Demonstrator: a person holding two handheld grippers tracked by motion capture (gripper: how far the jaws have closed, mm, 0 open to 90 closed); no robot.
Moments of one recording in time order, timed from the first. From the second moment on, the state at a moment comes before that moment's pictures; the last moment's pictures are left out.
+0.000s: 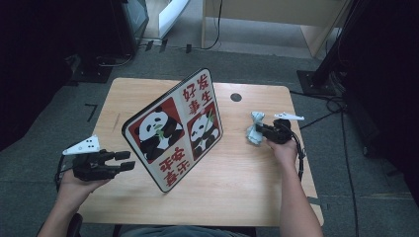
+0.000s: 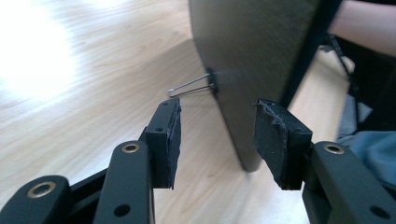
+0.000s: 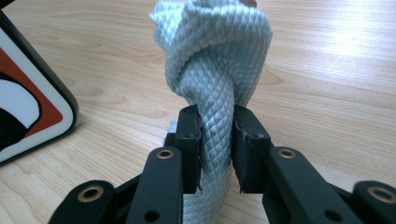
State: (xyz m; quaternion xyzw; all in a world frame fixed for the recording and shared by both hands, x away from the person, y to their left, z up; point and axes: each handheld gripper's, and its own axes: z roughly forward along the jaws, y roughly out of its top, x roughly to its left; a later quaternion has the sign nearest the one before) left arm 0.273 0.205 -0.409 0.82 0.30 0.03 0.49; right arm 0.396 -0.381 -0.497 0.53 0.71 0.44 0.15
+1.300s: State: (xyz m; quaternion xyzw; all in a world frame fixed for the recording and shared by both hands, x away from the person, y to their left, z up) left arm 0.352 0.207 -0.443 0.82 0.35 0.07 0.45; right arm 0.343 -0.371 -0.484 0.52 0.71 0.44 0.16
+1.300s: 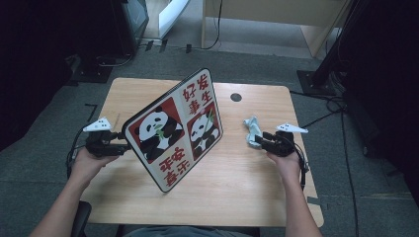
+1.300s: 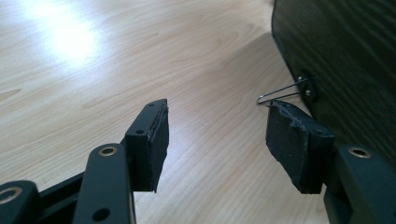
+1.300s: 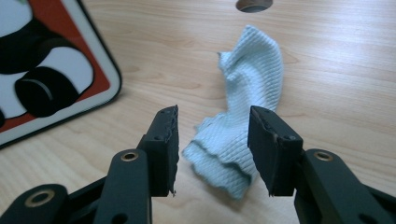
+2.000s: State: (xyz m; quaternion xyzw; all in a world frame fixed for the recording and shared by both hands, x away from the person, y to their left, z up) left arm 0.371 0.207 -0.456 0.81 0.37 0.10 0.45; right arm 0.303 -0.349 -0.480 0.46 0.75 0.45 0.16
